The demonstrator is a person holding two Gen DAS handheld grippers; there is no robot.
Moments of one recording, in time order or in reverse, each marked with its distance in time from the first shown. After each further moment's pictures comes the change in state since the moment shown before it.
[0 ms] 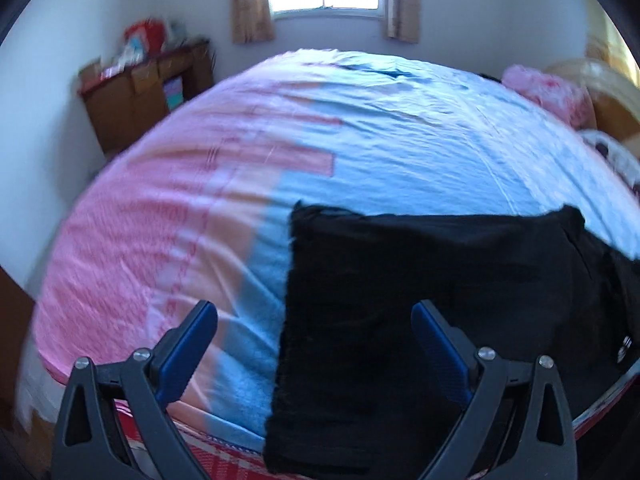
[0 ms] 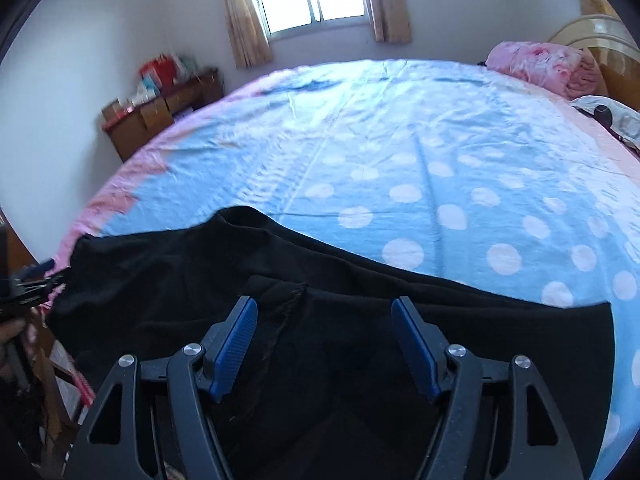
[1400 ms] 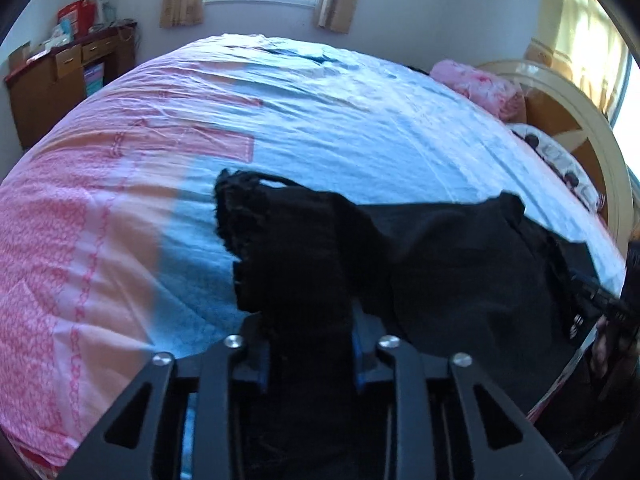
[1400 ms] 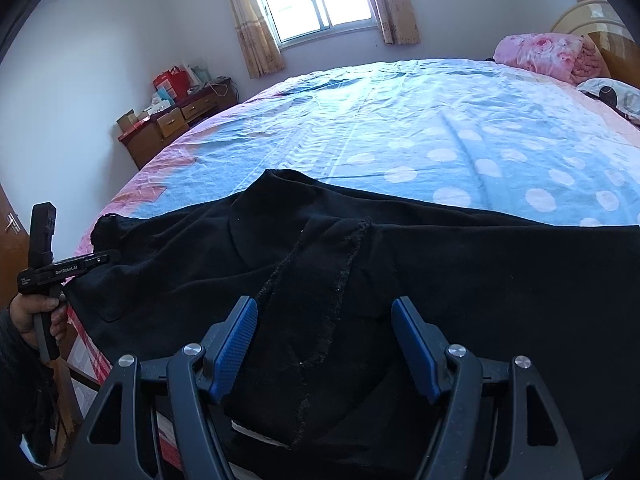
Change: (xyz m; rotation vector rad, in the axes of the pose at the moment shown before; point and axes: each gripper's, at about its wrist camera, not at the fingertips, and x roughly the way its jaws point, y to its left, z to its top) left arm 0.019 -0.008 0.008 0.056 0.040 -0.327; right arm 0.004 0.022 -0.043 0.043 -0.017 0.054
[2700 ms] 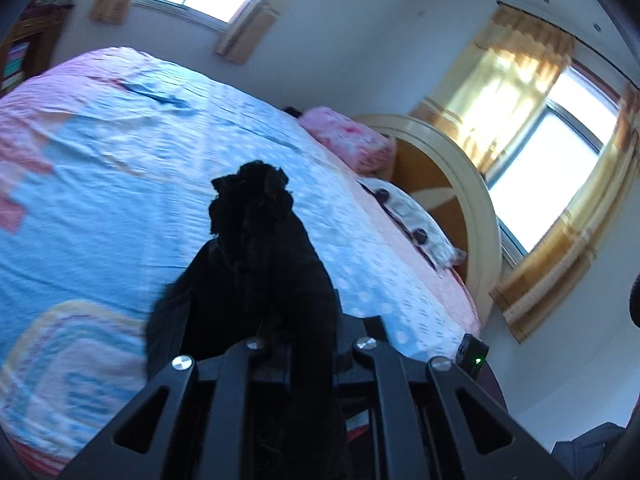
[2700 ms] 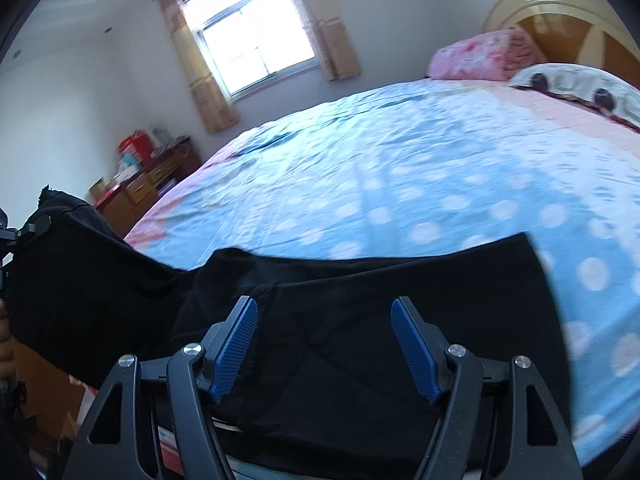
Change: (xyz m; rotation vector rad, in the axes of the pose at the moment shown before) left arm -0.066 -0.220 0.068 -0.065 -0.079 -0.517; right arm -0.089 -0.068 0.012 0.206 -0.162 -0.109
